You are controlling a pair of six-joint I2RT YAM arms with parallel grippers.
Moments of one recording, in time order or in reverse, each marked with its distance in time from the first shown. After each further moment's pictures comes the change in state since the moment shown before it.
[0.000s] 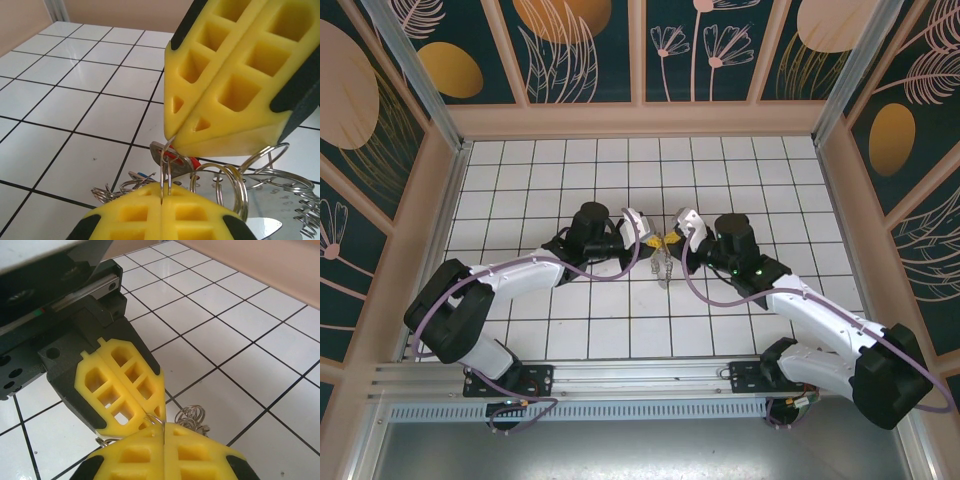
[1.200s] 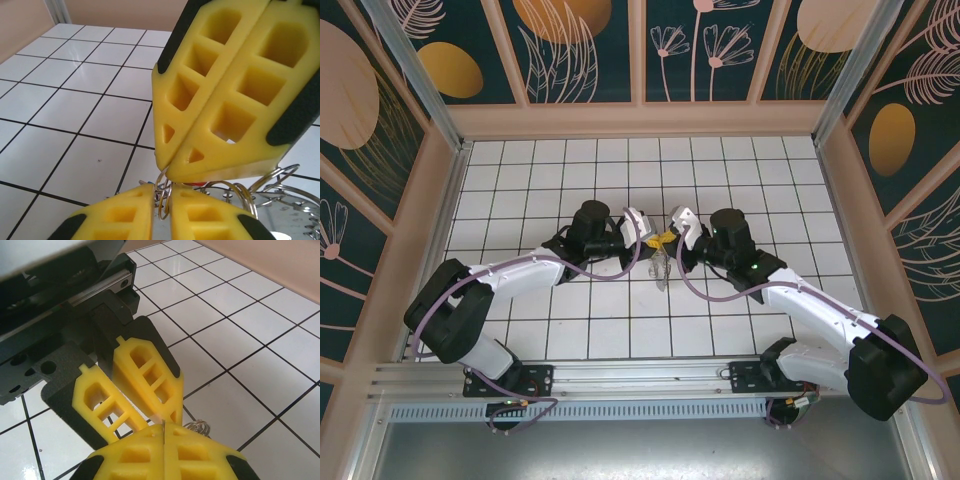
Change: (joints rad) left arm 0.000 0.001 0.019 -0.031 -0.011 0.035; right arm 0.000 0.053 0.039 -0.009 -0.043 -0.027
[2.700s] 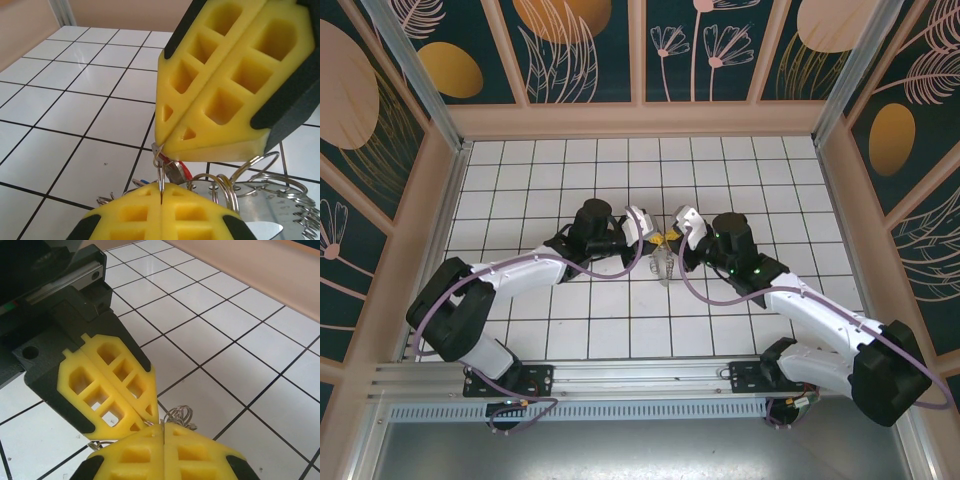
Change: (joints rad) left arm -0.002 0.014 0.018 0.006 -0.022 0.003; right arm 0.006 -0.037 -0.031 0.019 0.126 0.001
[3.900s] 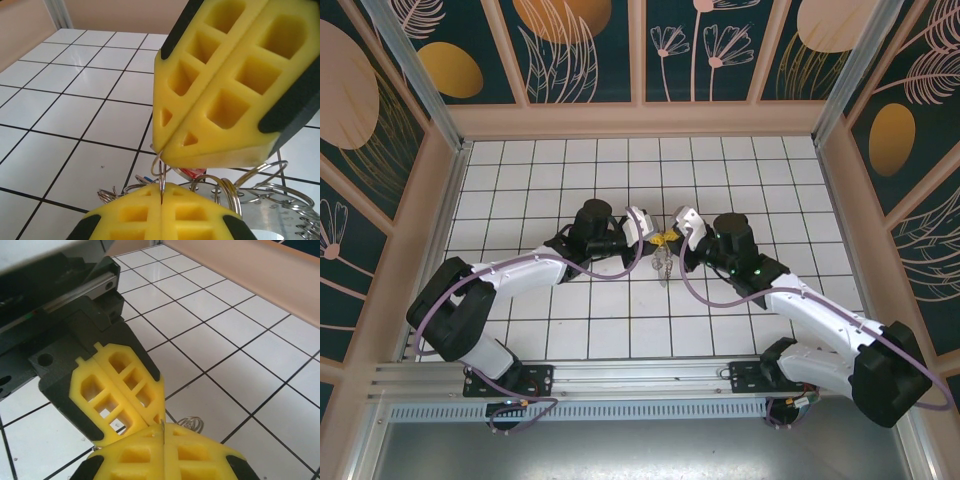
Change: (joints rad) left arm -0.001 0.002 -0.003 0.009 0.011 0.003; right arm 0.000 -0.010 -0.008 0.017 -0.023 -0.006
